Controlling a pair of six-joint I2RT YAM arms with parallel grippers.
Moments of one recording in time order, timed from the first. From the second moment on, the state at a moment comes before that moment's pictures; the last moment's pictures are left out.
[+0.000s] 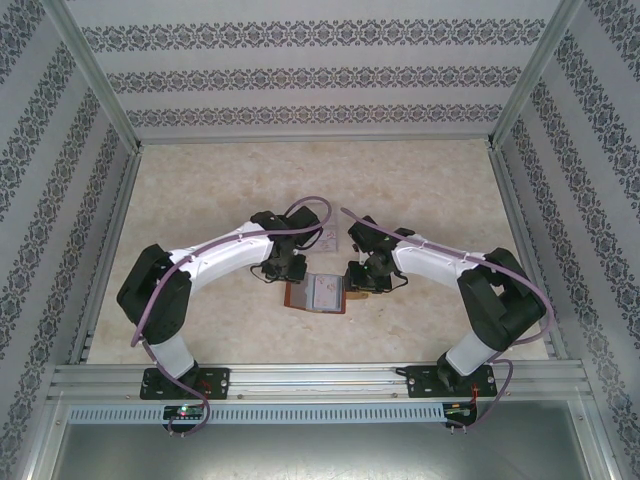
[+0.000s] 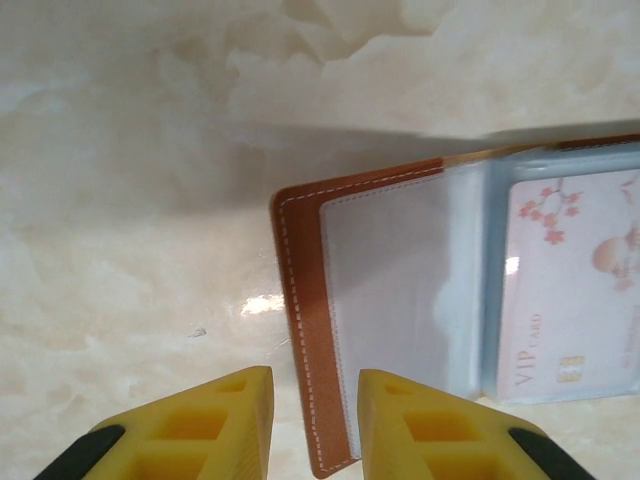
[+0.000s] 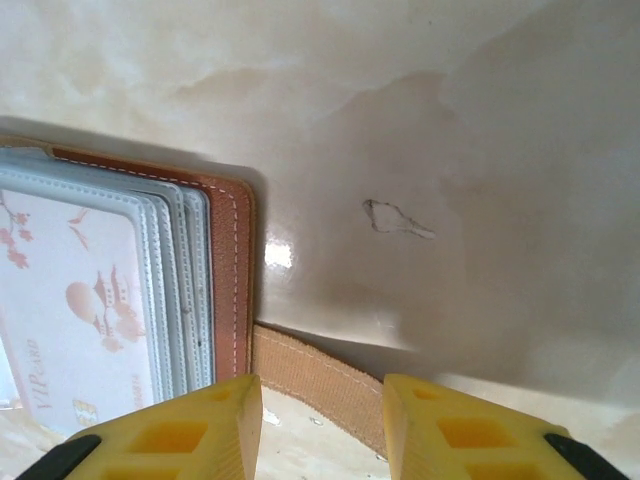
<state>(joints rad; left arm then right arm) -0.73 1.73 1.28 -0.99 -0.01 -0.61 0.60 1.60 0.91 -0.67 -0.24 0.62</state>
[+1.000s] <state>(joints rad) -0.63 1.71 1.02 -0.46 0.48 -0.76 0.60 1.65 0.85 -0.39 -0.49 0.77</state>
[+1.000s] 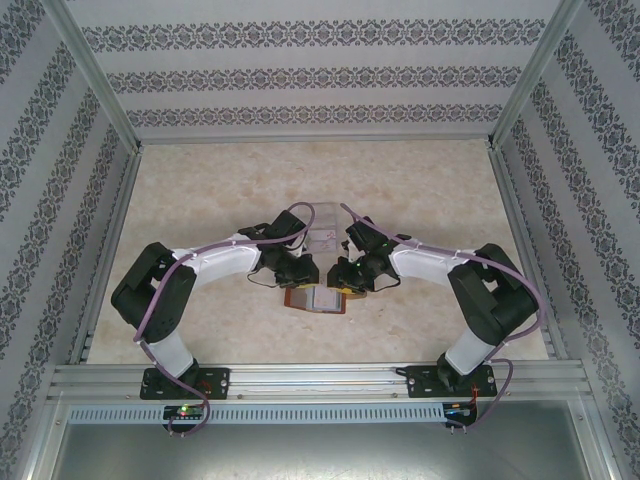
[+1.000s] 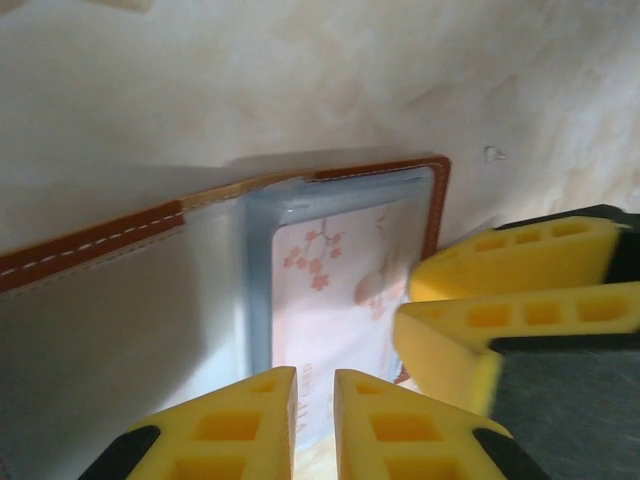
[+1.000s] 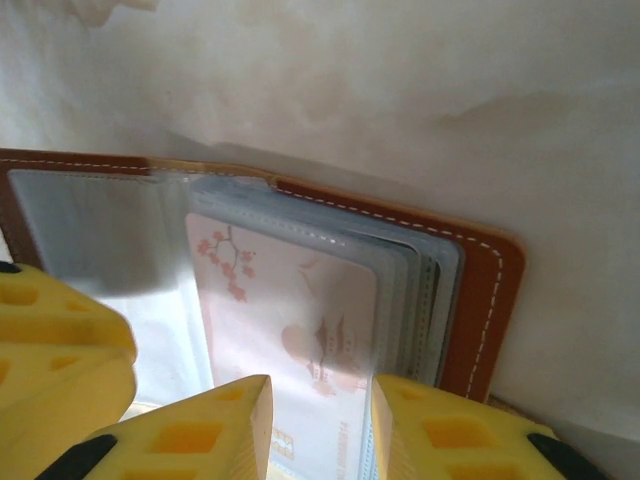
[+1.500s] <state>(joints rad) -0.63 1.78 1.02 -0.43 0.52 -0.76 0.60 1.66 0.85 -0.40 -0.48 0.75</state>
